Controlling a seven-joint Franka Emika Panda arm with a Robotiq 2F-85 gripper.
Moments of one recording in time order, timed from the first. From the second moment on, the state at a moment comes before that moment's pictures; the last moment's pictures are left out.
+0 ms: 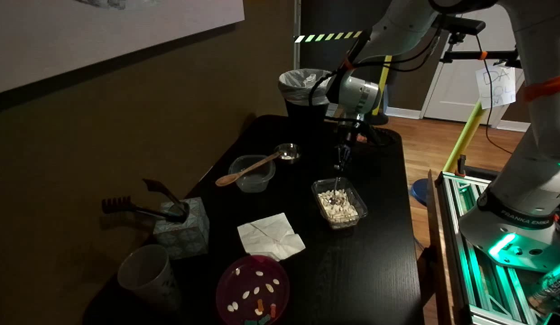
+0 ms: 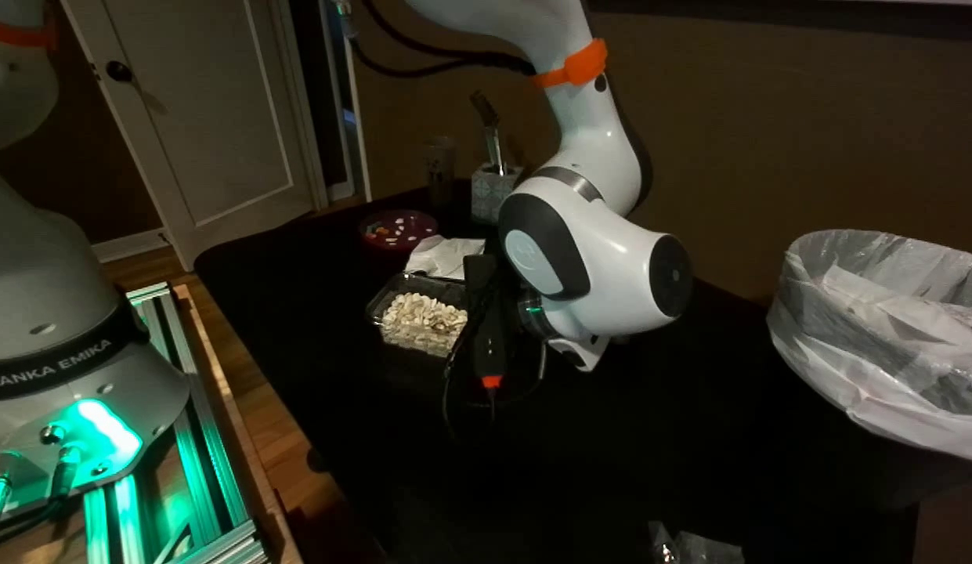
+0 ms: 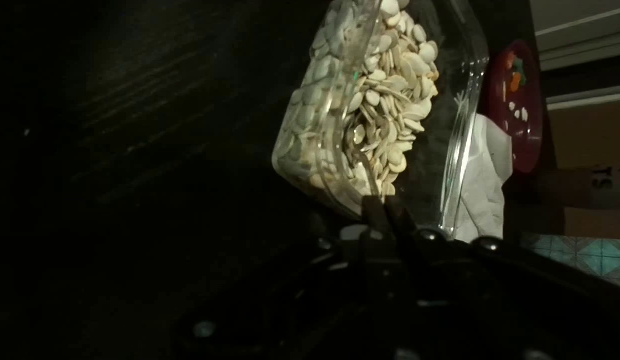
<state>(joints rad) -0.39 0.60 -0.20 -2.13 0.86 1.96 -0.88</state>
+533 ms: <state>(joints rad) -0.39 0.74 -0.19 -1.96 0.76 1.74 -0.63</state>
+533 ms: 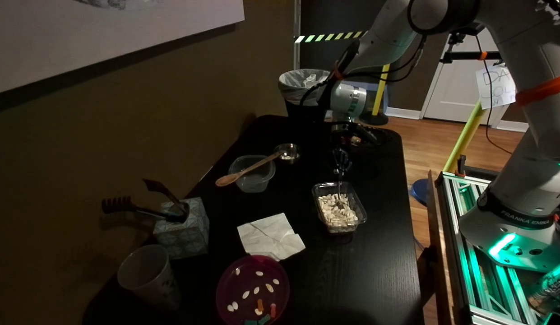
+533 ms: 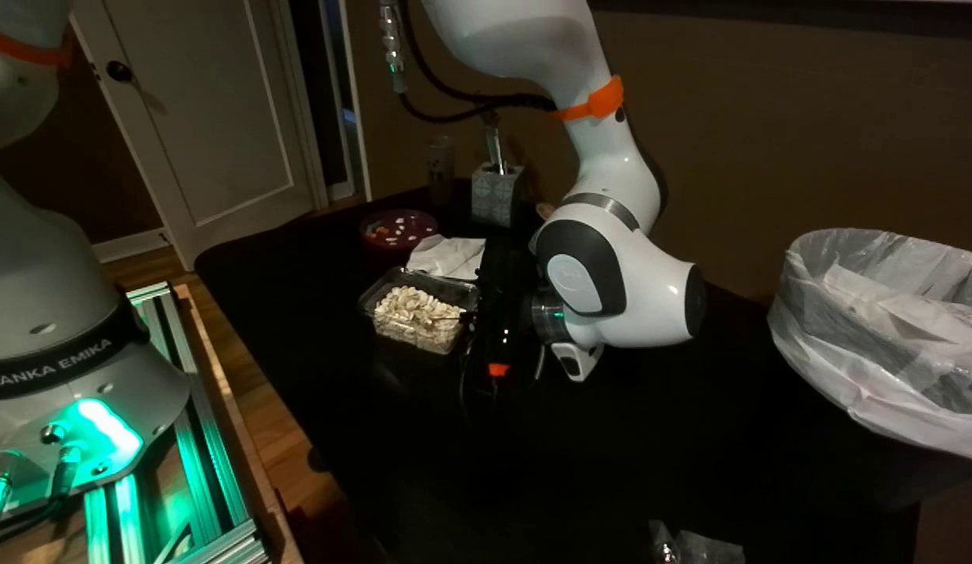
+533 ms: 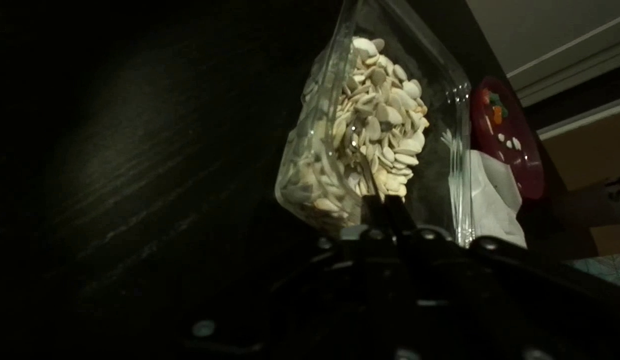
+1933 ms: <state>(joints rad) -0.45 0.68 -0.16 -1.95 0.74 1.74 -0.92</state>
